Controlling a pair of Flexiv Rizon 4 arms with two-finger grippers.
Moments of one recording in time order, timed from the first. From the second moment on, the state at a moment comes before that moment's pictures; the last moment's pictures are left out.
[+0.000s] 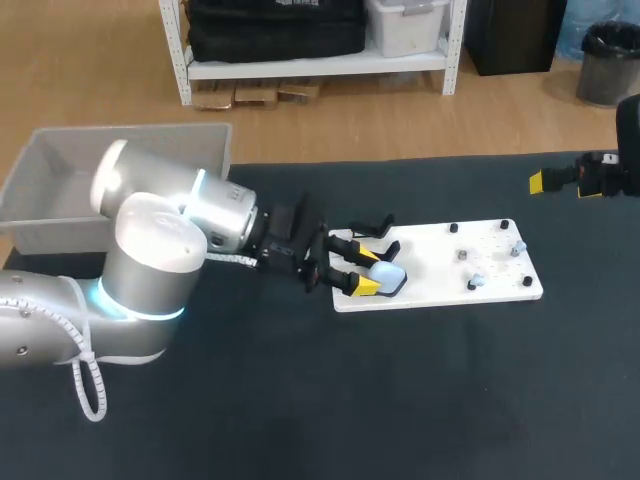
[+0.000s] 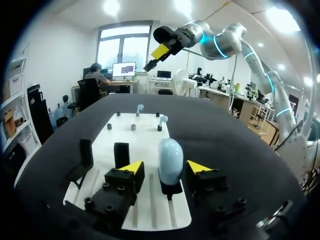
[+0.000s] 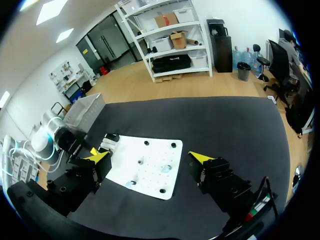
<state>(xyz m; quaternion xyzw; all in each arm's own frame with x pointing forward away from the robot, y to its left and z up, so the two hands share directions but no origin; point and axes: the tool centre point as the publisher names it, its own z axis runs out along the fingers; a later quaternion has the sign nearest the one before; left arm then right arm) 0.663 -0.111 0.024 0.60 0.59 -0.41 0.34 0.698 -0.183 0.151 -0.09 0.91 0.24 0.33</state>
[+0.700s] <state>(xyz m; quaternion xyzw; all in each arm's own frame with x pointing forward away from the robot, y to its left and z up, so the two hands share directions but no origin) 0.663 -0.119 0.020 0.60 0.59 -0.41 0.34 0.698 -0.183 0.151 -0.09 0.91 0.24 0.33</state>
